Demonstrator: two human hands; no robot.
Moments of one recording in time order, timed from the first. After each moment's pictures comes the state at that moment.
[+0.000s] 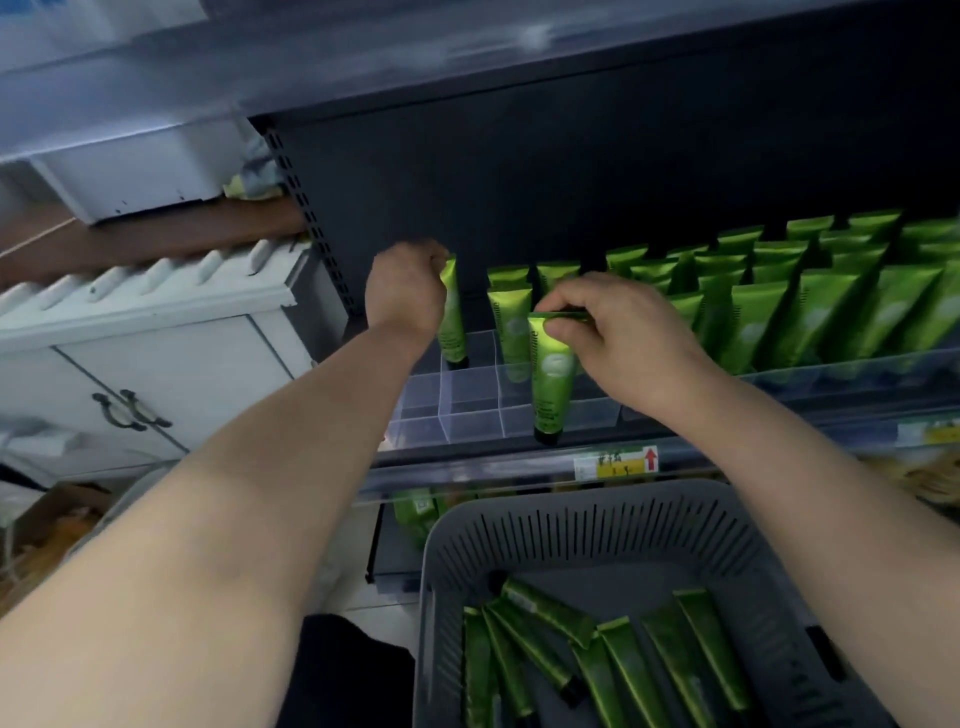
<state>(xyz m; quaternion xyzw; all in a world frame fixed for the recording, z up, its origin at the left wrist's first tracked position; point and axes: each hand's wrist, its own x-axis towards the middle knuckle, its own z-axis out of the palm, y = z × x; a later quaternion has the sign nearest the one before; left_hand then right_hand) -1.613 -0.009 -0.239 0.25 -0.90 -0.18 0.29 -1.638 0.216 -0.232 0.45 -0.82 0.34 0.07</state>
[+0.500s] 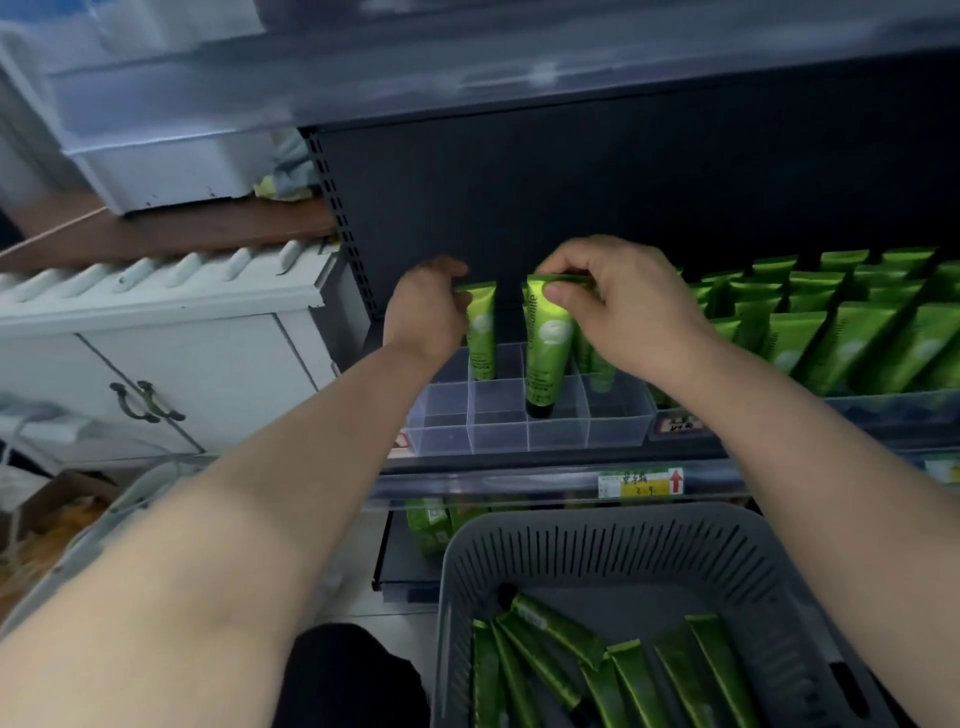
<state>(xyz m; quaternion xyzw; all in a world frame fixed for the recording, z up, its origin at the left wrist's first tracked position) -1.592 -0.022 -0.244 0.23 -0.92 -0.18 0.27 -1.641 0.179 -0.203 0.46 -0.80 0.37 0.11</state>
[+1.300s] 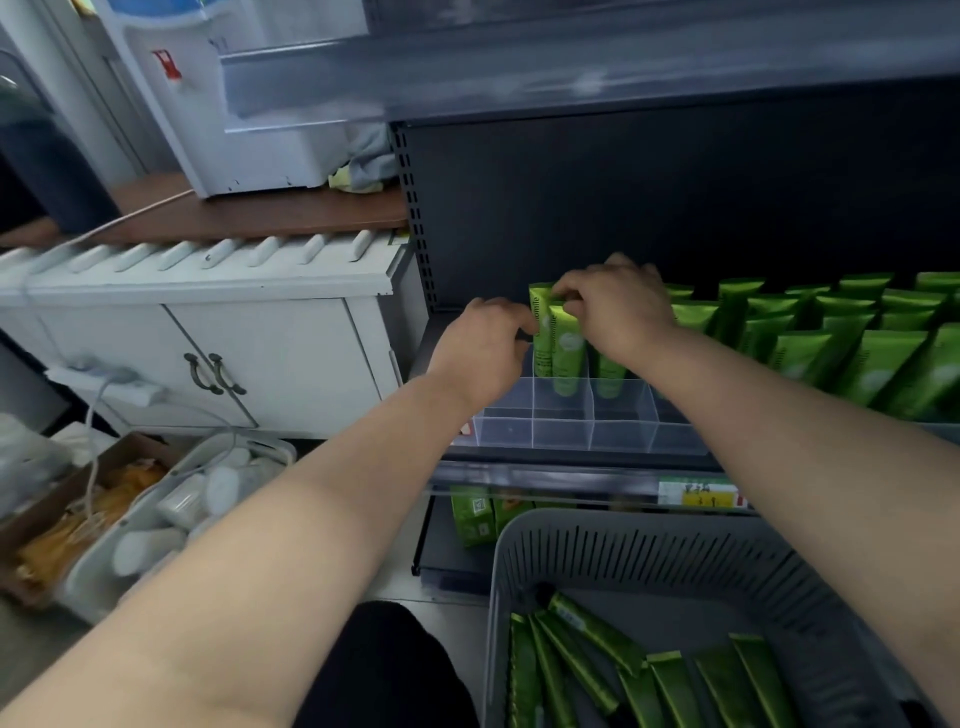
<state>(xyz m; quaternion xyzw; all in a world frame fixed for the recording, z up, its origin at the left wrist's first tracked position) -1.536 -0.018 -0.254 0.15 -0.96 -0.13 0.20 -1.662 0.092 -0.238 0.45 -0.88 0.13 0.12</state>
